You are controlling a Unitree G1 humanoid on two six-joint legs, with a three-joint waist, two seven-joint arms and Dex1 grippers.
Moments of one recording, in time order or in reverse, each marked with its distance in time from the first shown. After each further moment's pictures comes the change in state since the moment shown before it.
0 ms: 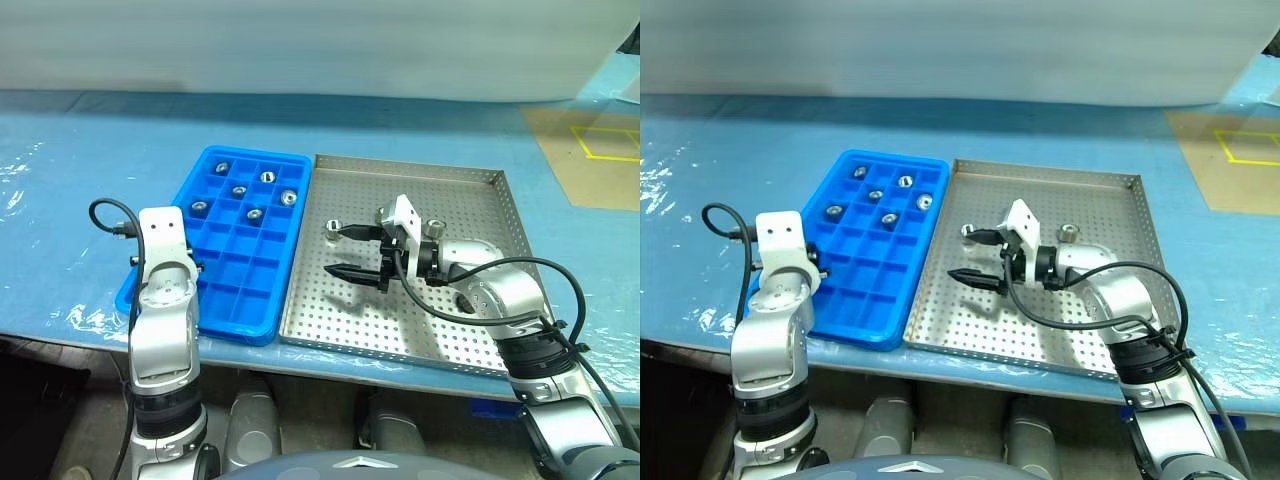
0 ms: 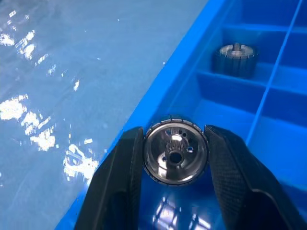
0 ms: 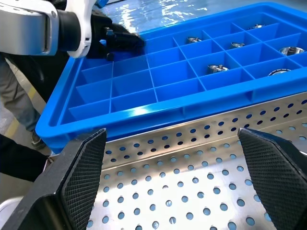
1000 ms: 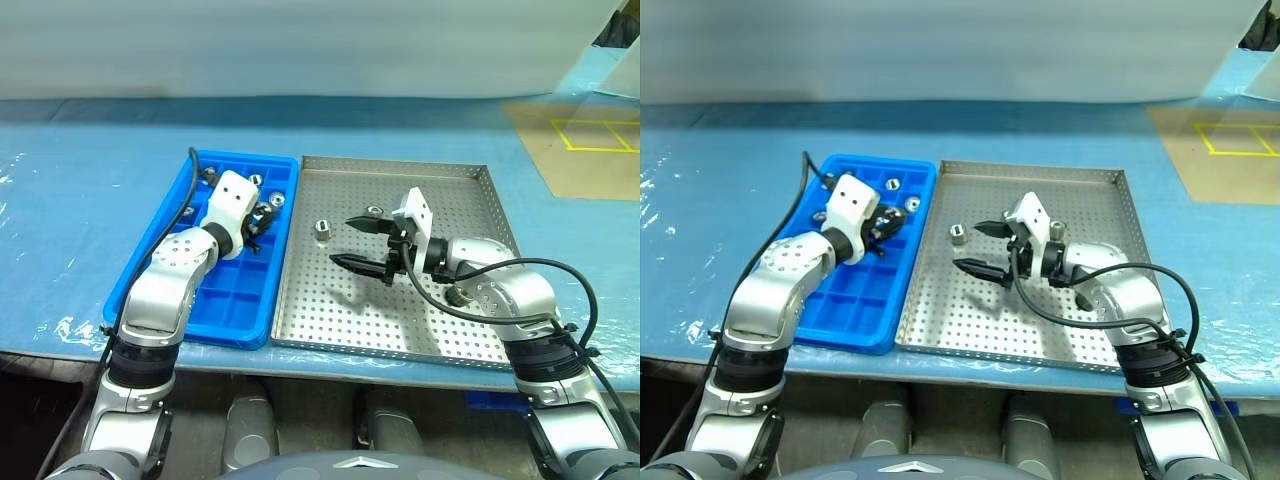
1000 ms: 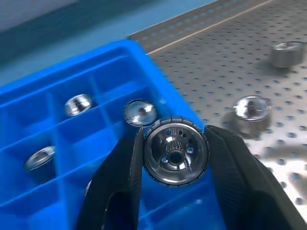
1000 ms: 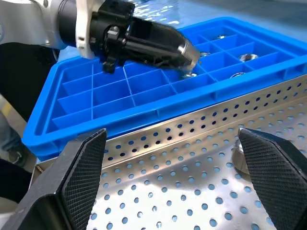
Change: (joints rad) left arm -0.164 0.289 -0.134 0.207 -0.262 -0.315 -0.534; right arm 0.016 0.001 -0.025 -0.036 0.041 0.020 -0.062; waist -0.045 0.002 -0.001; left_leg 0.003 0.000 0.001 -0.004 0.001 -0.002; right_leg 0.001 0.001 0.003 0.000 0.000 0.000
